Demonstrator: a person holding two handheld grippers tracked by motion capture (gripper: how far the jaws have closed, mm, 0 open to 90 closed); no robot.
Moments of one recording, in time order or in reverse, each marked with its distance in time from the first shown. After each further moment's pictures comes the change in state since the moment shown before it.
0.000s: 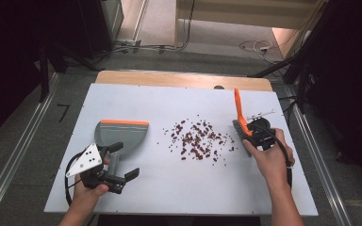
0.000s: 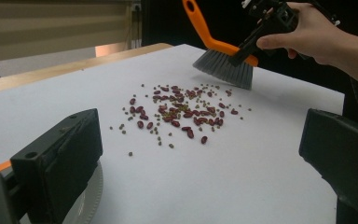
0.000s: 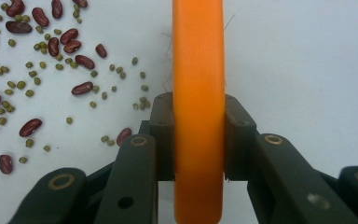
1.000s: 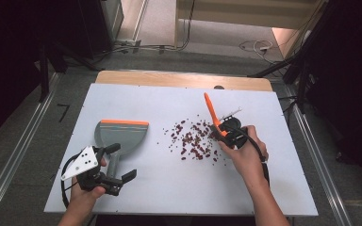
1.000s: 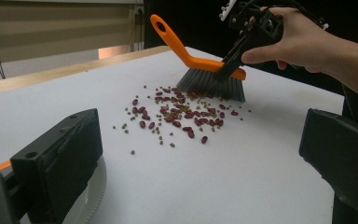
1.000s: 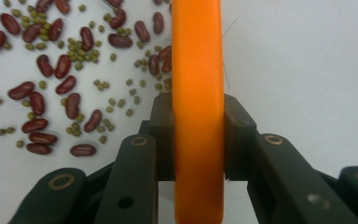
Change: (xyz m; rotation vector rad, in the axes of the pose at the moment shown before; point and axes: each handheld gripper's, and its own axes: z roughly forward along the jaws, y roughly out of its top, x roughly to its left) left arm -0.001 -0.002 -0.010 -0.011 0.018 -0.006; right arm 0.067 0.027 0.007 0.054 0.044 -0.098
